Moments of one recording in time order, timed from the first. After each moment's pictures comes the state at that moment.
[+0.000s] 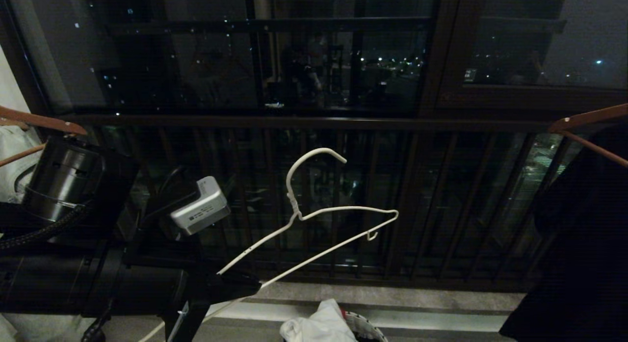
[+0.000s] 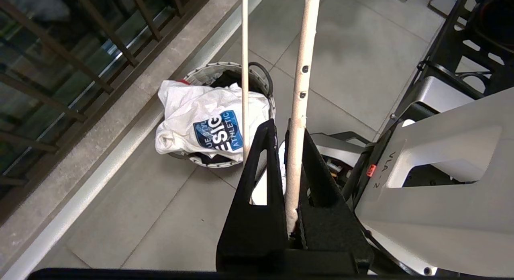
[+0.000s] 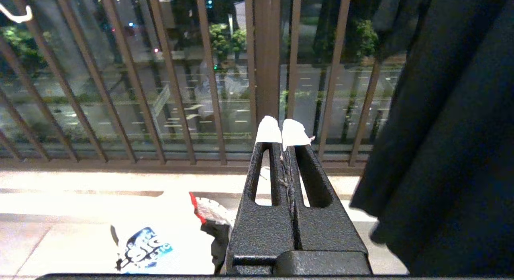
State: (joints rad) left arm -0.56 1.33 -0.88 0.19 -0.44 0.24; right arm 0.00 0.00 0.00 0.00 -0.02 0.05
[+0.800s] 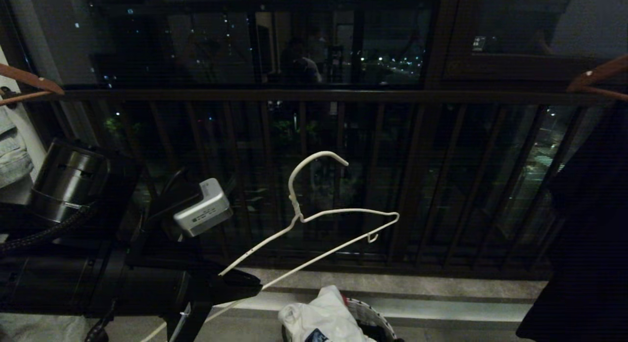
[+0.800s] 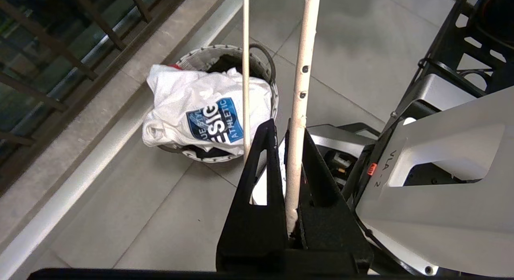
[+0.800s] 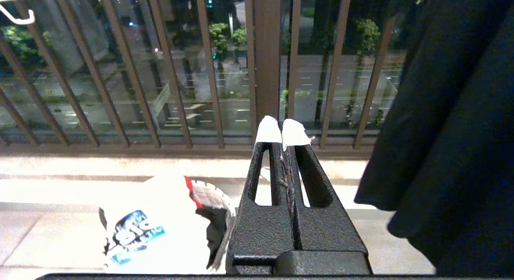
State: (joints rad) left arm -0.56 1.34 -0.88 0.18 -0.44 0.25; right arm 0.00 0.00 0.00 0.00 -0.02 0.05
